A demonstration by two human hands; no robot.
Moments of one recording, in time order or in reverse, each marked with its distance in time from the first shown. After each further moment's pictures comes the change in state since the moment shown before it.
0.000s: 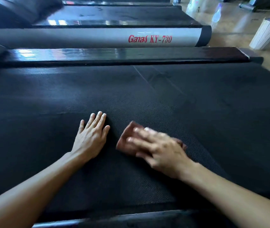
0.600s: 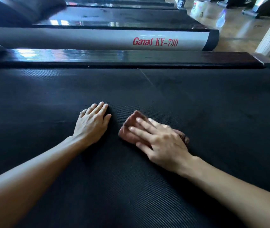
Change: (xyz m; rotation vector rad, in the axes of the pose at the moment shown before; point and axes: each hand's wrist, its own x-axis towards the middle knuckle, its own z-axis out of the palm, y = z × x) left_hand 0.090 -0.028 0.003 0.100 0.116 0.032; right_hand 0.068 0.020 0.022 -0.023 0.028 0.111
